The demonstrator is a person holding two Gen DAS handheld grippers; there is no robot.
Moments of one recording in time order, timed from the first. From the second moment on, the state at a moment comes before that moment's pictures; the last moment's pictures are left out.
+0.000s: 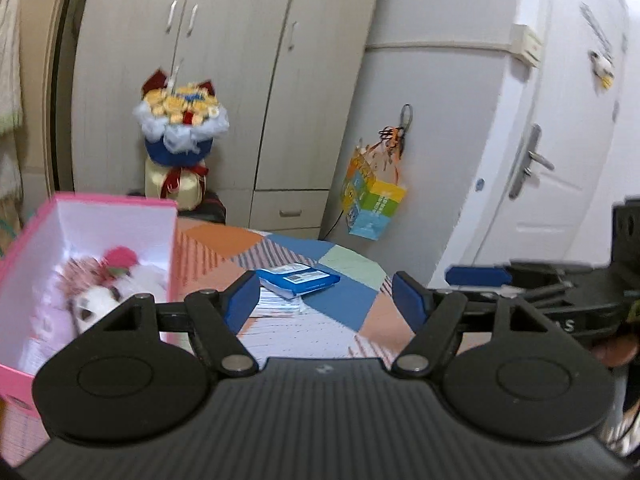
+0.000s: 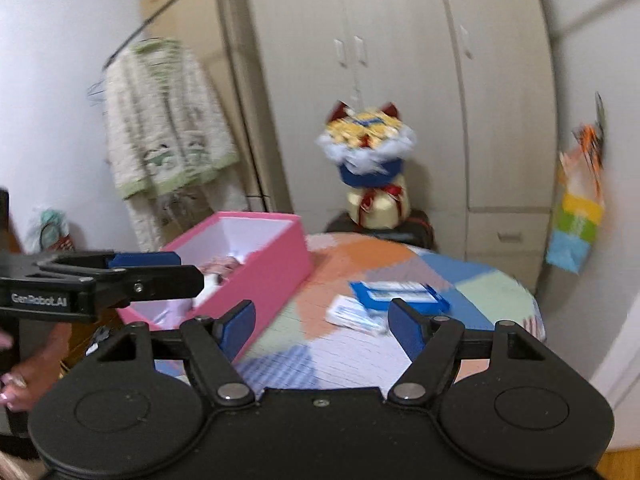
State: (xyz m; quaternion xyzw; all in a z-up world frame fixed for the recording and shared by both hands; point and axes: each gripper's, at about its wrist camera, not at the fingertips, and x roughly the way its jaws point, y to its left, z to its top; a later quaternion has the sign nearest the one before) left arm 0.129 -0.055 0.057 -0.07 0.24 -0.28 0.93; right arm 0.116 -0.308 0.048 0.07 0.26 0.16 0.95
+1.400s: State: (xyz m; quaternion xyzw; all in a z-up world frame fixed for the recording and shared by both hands) left arm 0.309 -0.140 -0.083 -0.16 0.34 -0.15 0.91; right arm 0.332 -0.390 -0.116 0.27 0.39 0.19 0.86
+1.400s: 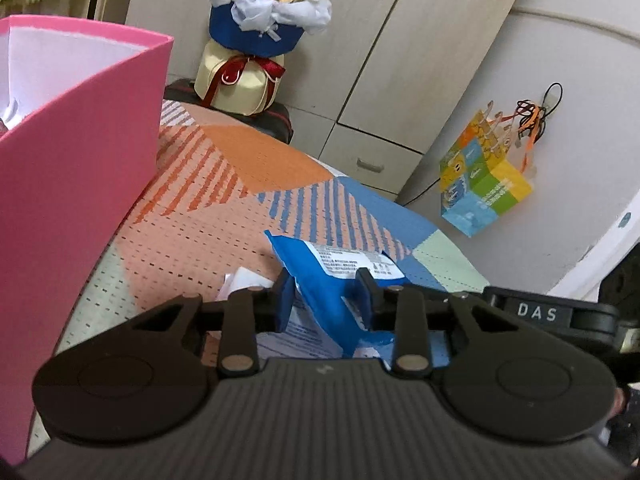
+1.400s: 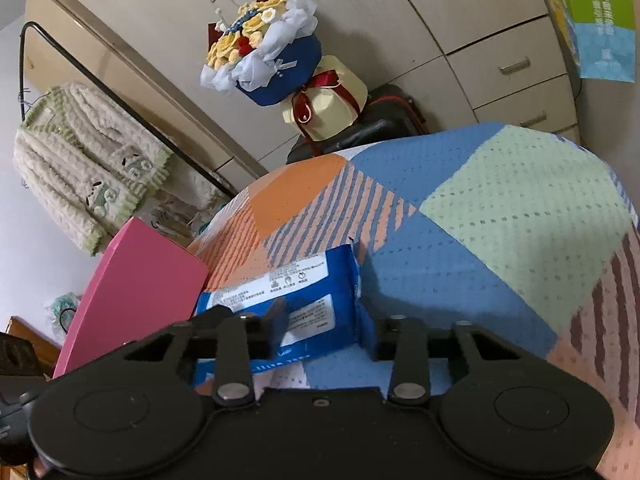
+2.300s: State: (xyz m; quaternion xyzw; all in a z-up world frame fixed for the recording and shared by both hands) left arm 0.189 -0.115 -0.056 -0.08 0.34 -0.25 0.90; right arm 0.174 -0.325 -0.070 0.14 0.36 0.13 0.91
